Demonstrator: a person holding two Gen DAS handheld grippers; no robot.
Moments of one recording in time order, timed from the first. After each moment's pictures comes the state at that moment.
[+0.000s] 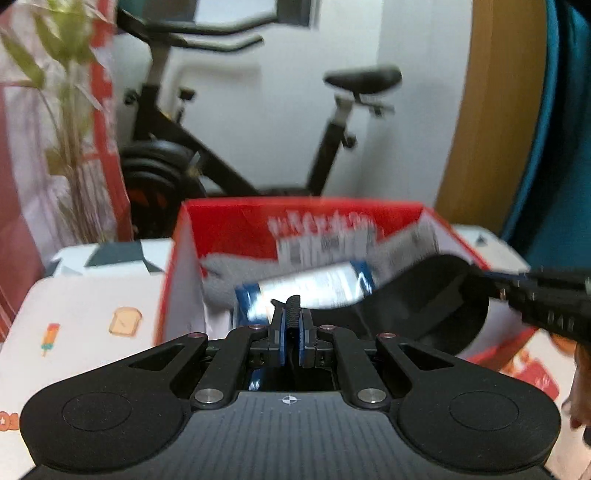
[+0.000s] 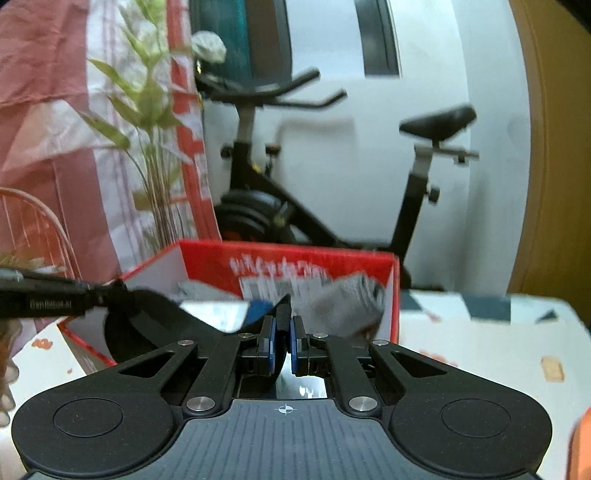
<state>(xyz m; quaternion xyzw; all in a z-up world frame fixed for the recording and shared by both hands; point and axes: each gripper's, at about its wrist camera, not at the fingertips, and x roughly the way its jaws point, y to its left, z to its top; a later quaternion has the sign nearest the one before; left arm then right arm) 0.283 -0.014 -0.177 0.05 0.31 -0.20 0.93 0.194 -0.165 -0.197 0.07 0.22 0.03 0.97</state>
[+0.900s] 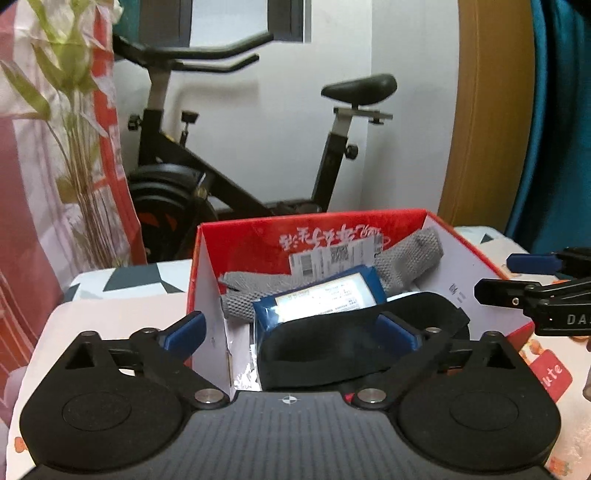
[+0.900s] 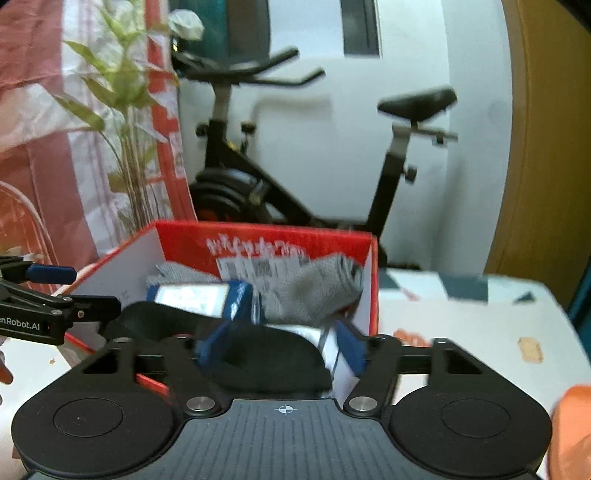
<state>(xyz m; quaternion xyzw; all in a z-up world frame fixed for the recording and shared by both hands) 0.266 -0.002 -0.158 0.07 0.27 -0.19 0.94 0.189 -0.158 -0.190 0.05 0.25 -0.01 0.97</state>
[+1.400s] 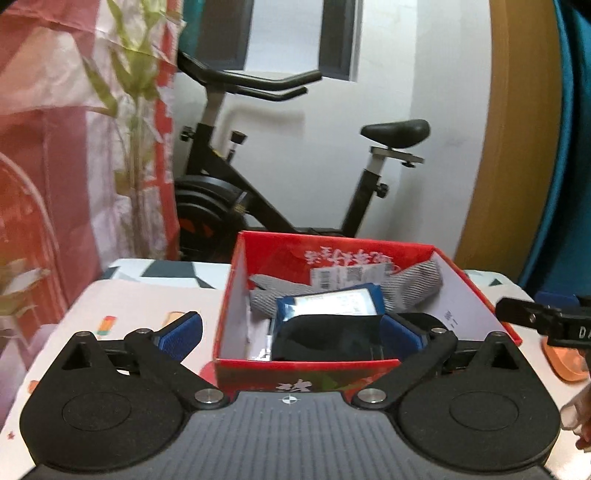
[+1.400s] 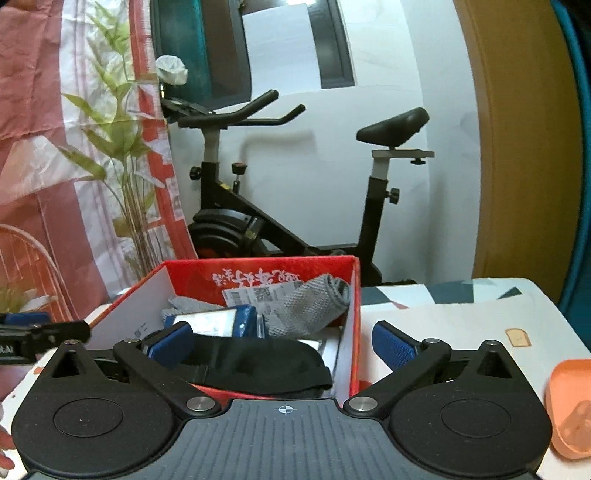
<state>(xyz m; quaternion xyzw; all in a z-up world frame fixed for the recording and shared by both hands) 0.213 0.014 -0.144 0.01 0.23 -0.13 0.96 0.144 -0.169 -0.176 0.10 0.20 -0.03 0.97</state>
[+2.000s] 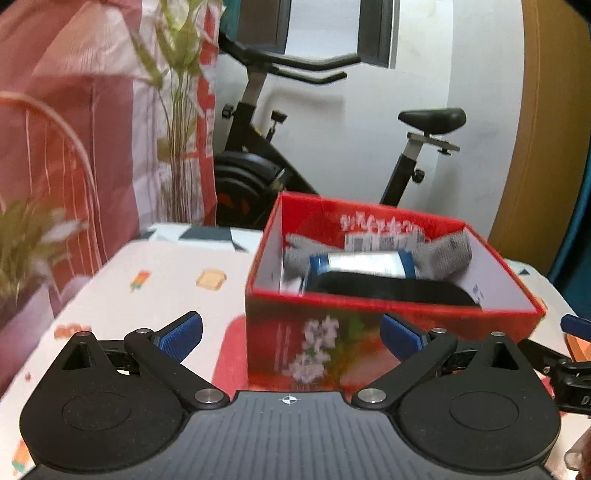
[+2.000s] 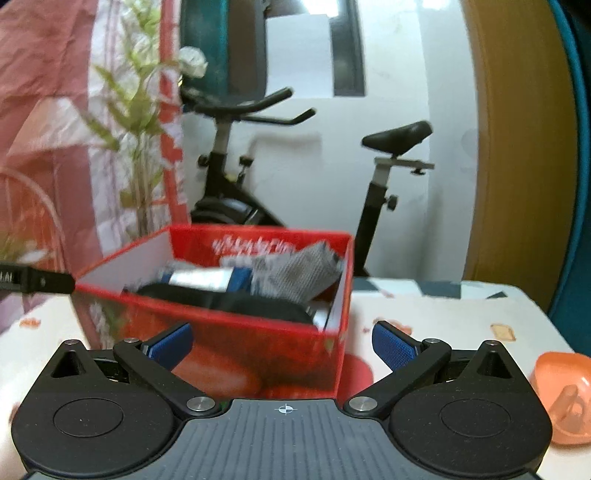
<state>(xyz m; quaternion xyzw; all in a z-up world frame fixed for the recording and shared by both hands) 0.184 0.022 -0.170 -0.01 0.26 -0.07 0.96 0.103 -0.151 -0.225 0.04 0.19 -0.03 0.98</state>
